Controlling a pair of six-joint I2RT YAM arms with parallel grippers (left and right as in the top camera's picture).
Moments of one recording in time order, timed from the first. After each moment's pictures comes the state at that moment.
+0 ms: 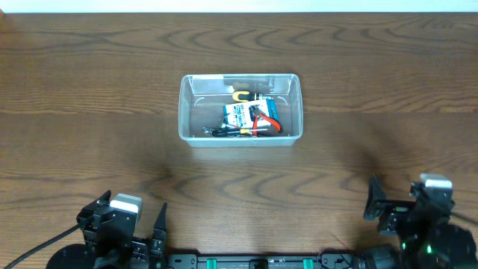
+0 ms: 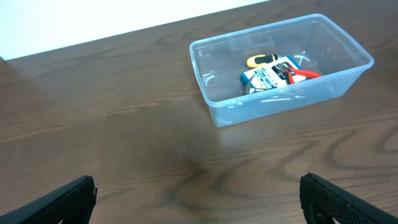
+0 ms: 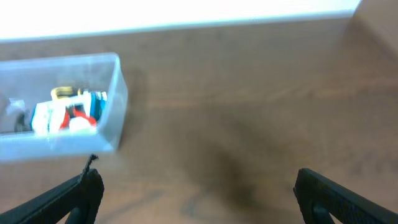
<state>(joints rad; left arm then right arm) -0.09 0.24 0.95 -1.21 0.09 0.17 0.15 0.18 0.75 -0.98 0.17 0.14</state>
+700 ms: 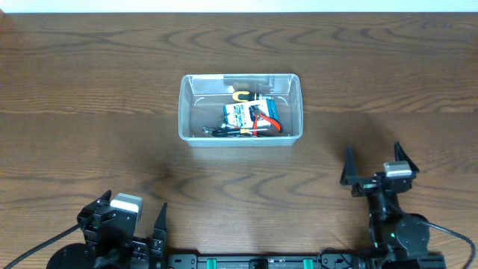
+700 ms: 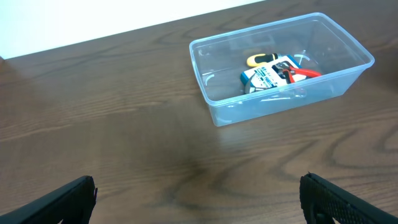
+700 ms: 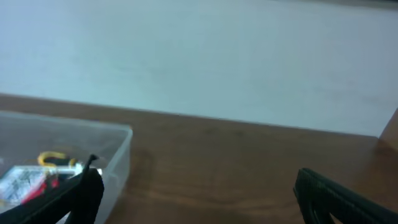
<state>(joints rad) -0.09 0.24 0.95 -1.21 0.09 0.17 0.15 0.02 0.09 -0.05 0.07 -0.07</state>
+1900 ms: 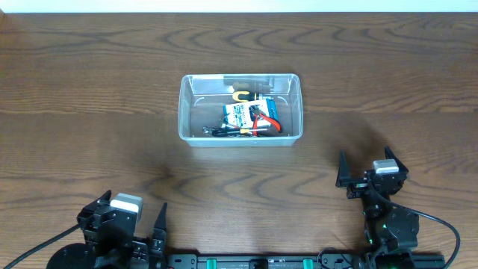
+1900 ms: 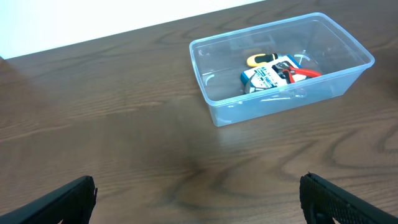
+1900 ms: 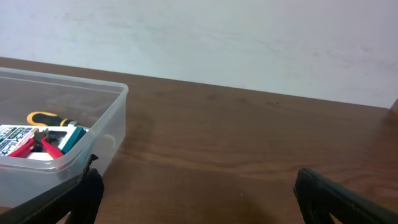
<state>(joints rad) -0.09 0.24 0.95 -1.21 0.09 0.17 0.10 0.01 0.01 -0.07 0.03 -0.08</state>
